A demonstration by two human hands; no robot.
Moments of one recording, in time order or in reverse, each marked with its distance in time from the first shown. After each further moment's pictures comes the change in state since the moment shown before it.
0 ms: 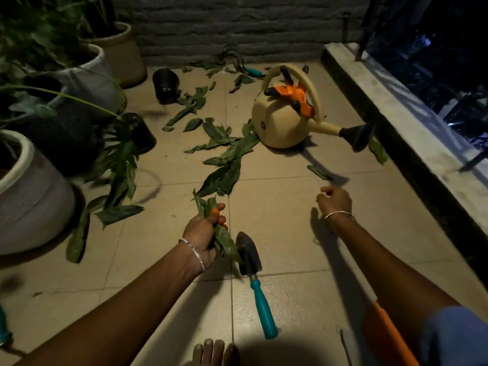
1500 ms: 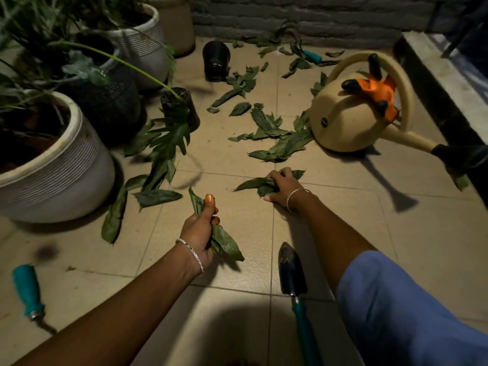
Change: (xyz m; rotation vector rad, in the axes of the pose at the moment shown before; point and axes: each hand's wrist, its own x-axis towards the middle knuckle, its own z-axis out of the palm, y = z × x) left_hand 0.056 0.038 -0.093 -0.084 0.219 0.040; right_hand 0.011 -0.111 0.207 -0.539 -0.649 -0.640
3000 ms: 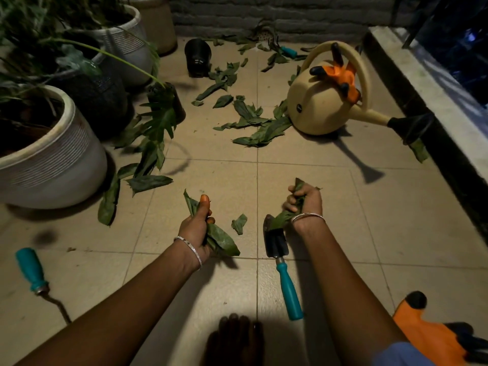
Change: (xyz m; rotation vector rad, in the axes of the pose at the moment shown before) left_hand -0.040 -0.042 -0.014 0.052 0.039 -0.077; right_hand -0.152 -0.007 0.011 1.932 0.450 0.440
